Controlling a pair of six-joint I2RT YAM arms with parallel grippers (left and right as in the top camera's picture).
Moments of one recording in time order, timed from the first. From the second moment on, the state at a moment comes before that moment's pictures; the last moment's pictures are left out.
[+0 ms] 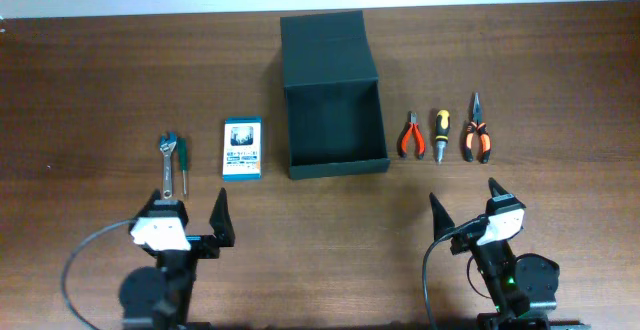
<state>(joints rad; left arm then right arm) -0.02 0.15 0.30 -0.32 0.03 -0.11 0.00 0.05 0.03 -0.08 -0.24 0.00</state>
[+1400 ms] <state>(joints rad) -0.07 1.79 1.50 -1.10 0.22 -0.09 -0.05 1.22 1.18 -0.97 -0.37 0.13</state>
